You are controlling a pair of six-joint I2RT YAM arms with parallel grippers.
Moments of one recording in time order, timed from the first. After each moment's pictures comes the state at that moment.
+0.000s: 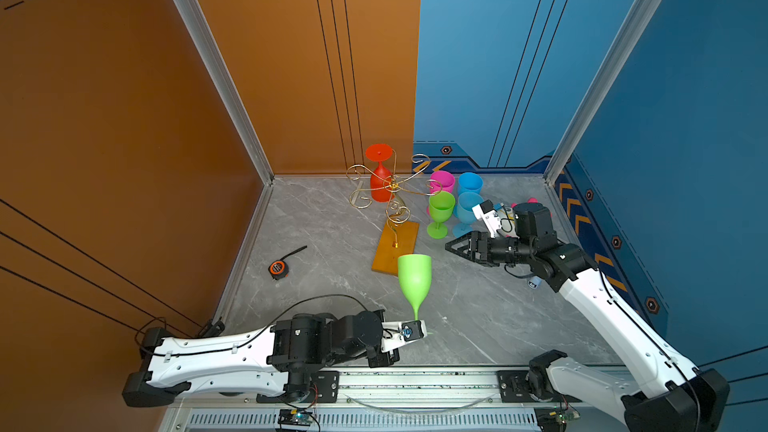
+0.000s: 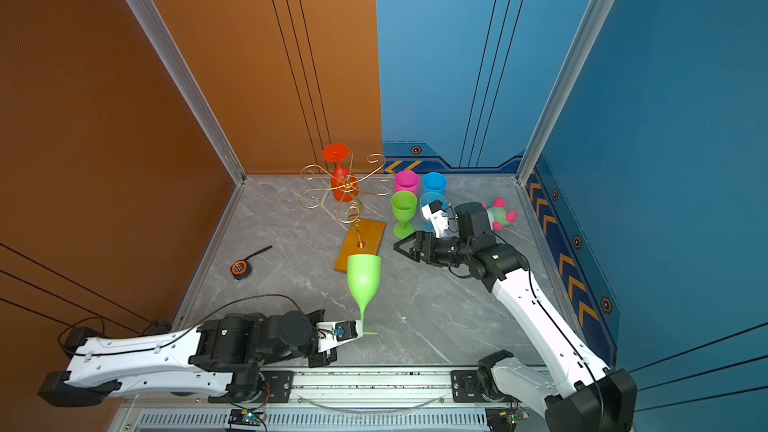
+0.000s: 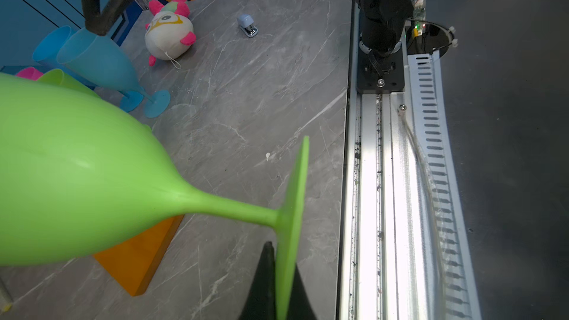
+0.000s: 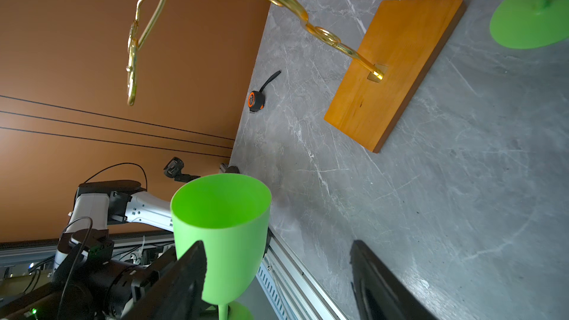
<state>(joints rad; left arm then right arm) -1.47 0.82 0.76 -0.57 -0.30 0.23 0.36 1.12 1.05 -0.59 -0.74 0.60</state>
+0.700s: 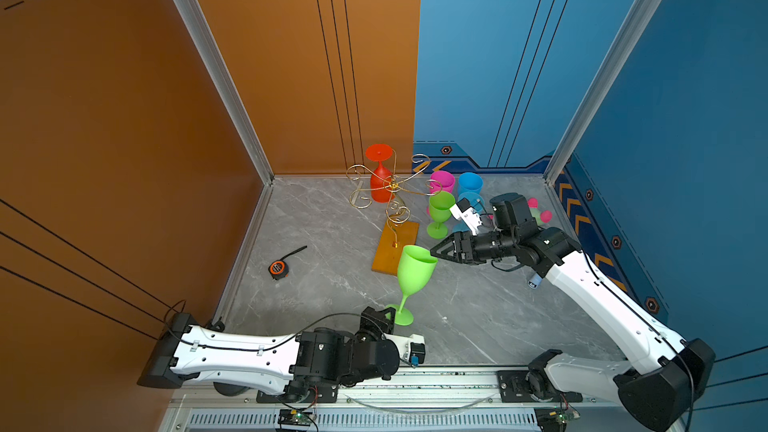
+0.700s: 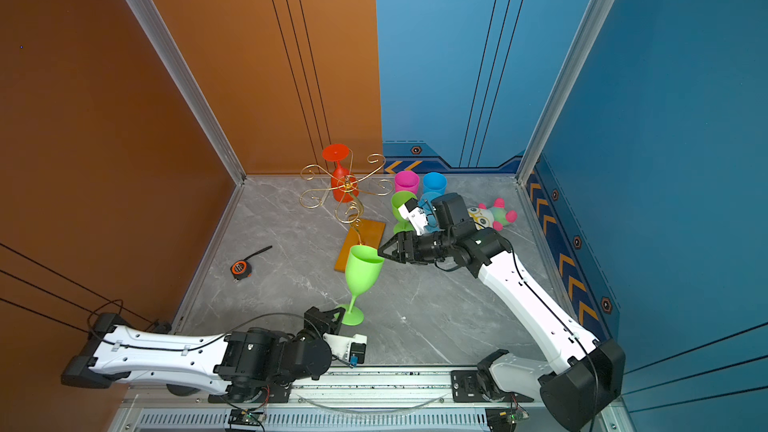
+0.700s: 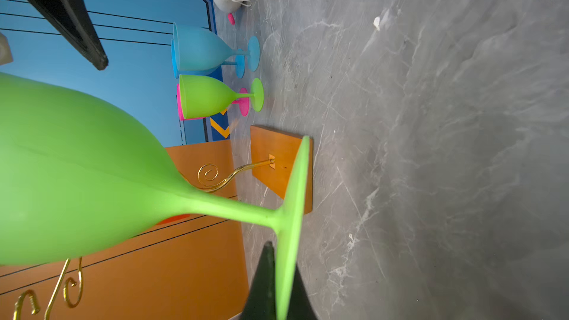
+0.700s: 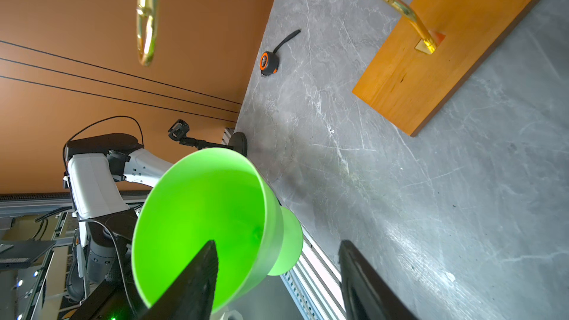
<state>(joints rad) -1.57 0.92 0.65 -0.57 -0.91 0.73 0.51 1.24 1.21 -0.73 -0.75 0.52</state>
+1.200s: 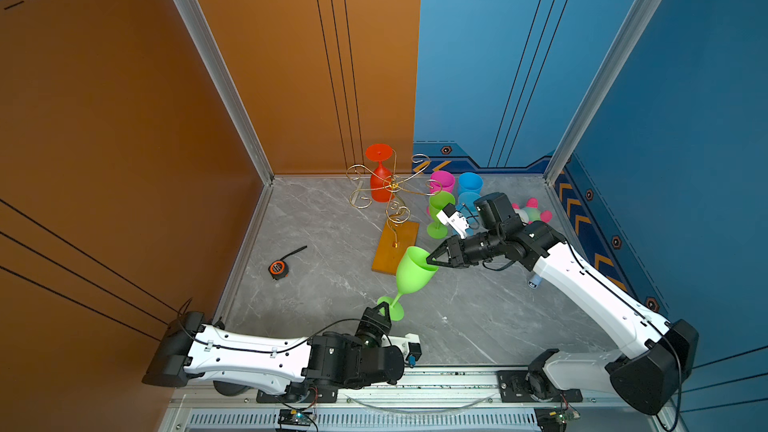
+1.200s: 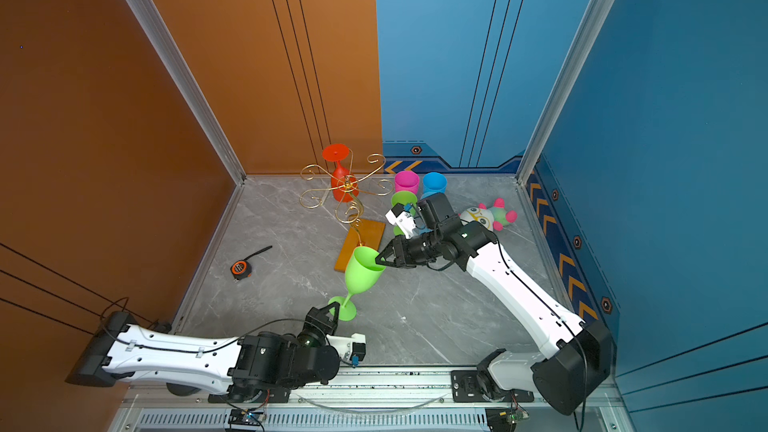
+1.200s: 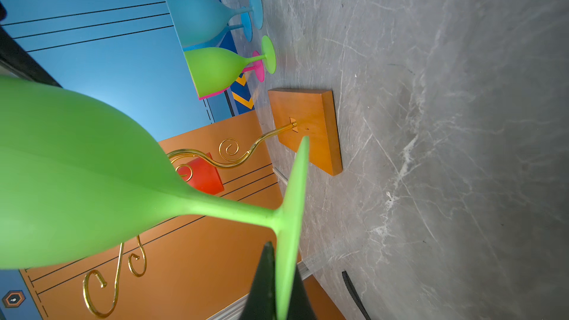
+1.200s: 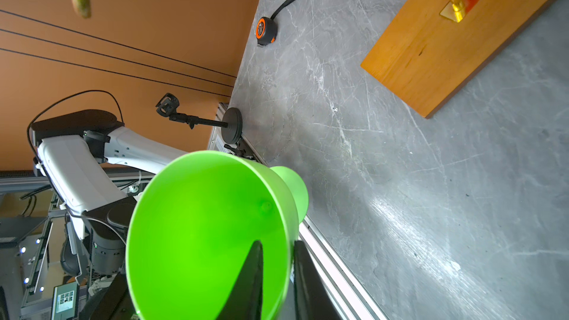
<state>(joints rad) -1.58 0.98 0.59 -0.53 -1.08 0.88 0.56 1.32 1.27 -0.81 -0.75 0.47</state>
